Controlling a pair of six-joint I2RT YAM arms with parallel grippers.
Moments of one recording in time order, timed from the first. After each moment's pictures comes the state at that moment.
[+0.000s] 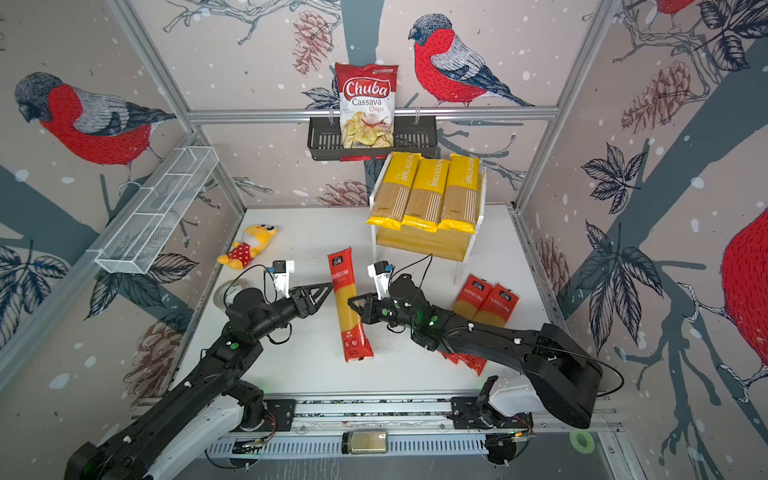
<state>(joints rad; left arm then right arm) -0.39 0.76 0.37 0.25 0.50 -0.77 0.99 1.33 0.68 0.35 -0.24 0.78</state>
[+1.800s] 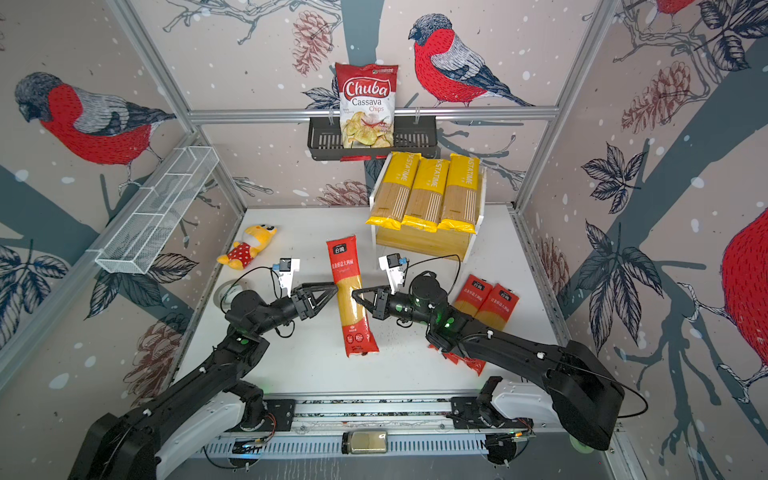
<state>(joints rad) -0.37 0.91 0.31 0.69 0.74 -0.90 0.92 1.20 0.62 0.52 -0.41 0.85</state>
